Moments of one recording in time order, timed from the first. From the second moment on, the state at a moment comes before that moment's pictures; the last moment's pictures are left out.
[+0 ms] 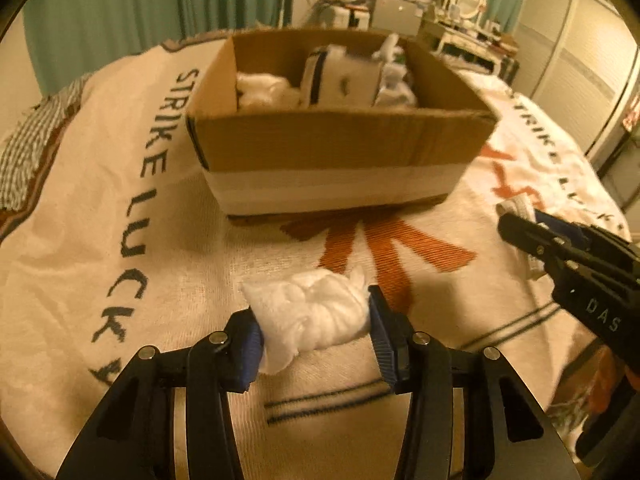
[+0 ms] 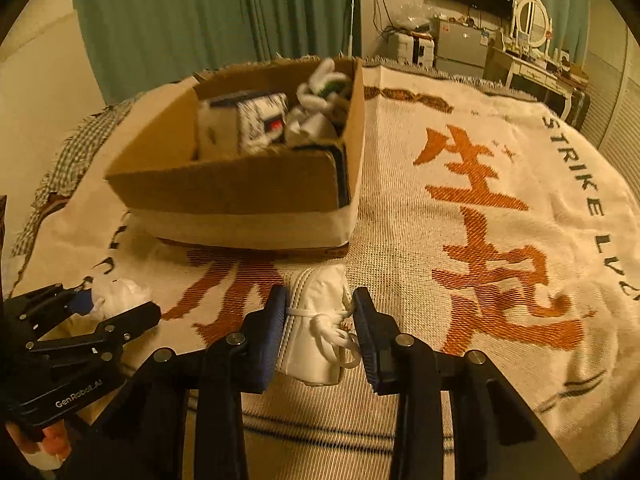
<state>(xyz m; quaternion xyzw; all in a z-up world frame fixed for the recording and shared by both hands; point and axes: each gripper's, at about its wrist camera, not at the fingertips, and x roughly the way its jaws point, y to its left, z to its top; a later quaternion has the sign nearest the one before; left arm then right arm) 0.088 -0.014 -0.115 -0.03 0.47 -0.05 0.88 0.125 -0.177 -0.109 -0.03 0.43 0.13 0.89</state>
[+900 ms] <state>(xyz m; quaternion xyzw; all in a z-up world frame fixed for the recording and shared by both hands) 0.121 0.010 0.053 -0.01 0.32 -0.09 0.94 0.092 -0.158 0.083 -0.04 0.29 0.16 0.94</state>
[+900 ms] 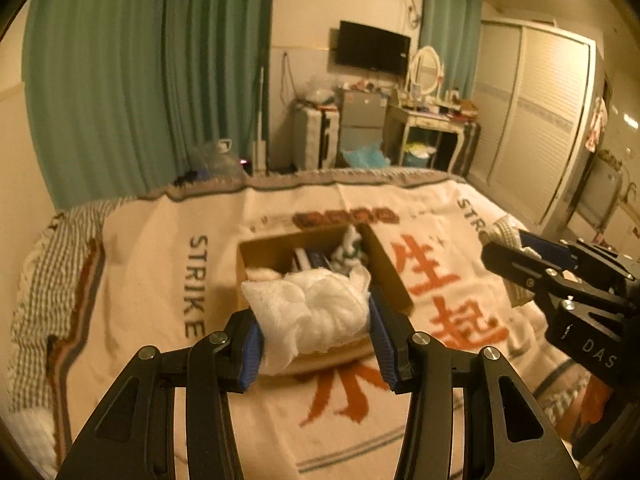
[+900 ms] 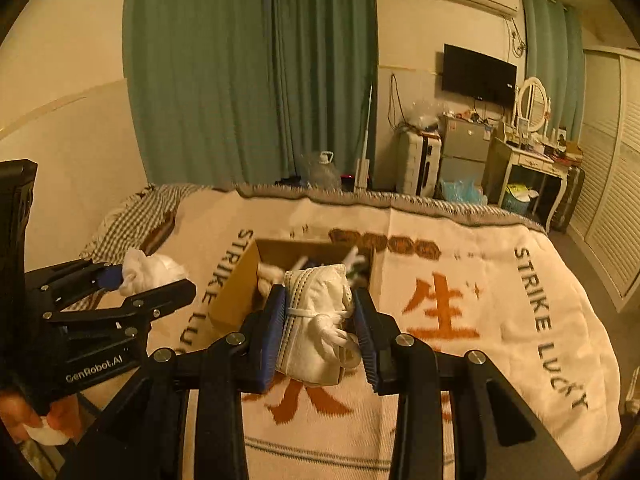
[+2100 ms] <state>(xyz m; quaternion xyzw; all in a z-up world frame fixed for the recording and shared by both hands) 0.237 0.029 -0.057 -0.02 0.40 -0.05 0.91 0.250 -0.147 -0.048 0.00 0.39 0.15 0.91</state>
